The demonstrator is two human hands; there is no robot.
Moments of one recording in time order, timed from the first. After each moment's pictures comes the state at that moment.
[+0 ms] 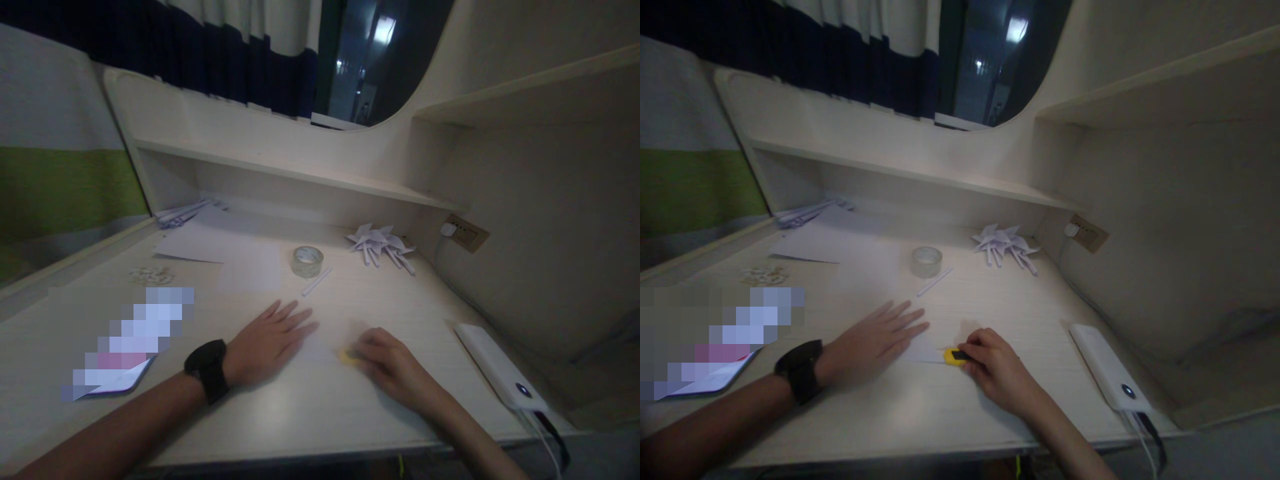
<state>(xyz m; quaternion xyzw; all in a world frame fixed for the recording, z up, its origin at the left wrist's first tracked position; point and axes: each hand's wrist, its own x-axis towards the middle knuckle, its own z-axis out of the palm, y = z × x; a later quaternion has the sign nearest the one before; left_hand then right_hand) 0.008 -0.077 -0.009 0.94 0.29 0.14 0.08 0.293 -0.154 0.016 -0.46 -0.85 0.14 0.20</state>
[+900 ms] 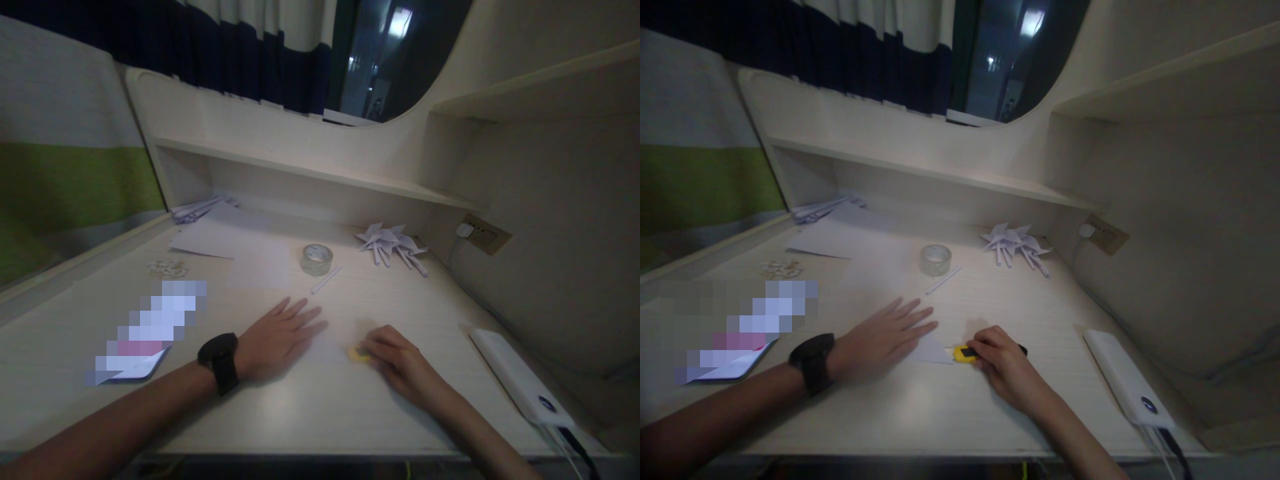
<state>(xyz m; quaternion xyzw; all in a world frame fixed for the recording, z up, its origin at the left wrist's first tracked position) 0.008 -0.077 -0.009 0.95 0.29 0.12 0.06 0.299 -0.143 0.008 -0.41 -0.88 0.11 0.23</state>
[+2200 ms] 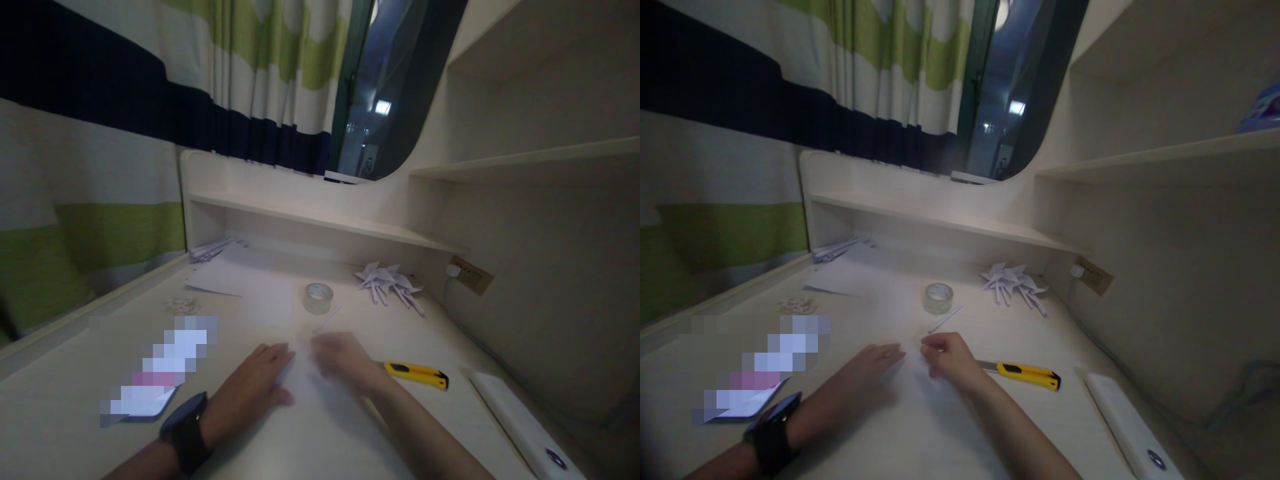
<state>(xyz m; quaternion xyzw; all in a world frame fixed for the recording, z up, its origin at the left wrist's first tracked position) -0.028 -0.084 -0.027 0.89 0.39 0.22 0.09 0.199 -0.084 0.039 -0.48 -0.69 0.42 0.32</state>
